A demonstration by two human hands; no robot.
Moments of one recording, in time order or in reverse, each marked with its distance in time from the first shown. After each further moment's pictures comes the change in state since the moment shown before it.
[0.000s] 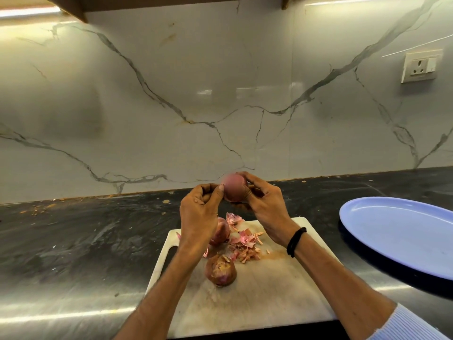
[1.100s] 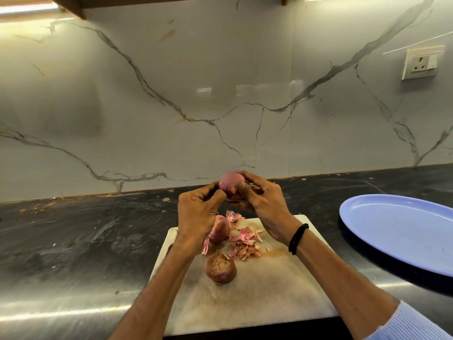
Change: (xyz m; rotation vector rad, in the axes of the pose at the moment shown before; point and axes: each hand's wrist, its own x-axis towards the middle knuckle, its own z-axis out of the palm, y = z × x) left_hand -0.004 0.014 -0.006 -0.052 -0.090 0.007; right_hand -0.002 -0.007 0.001 0.136 -0.021 0.103
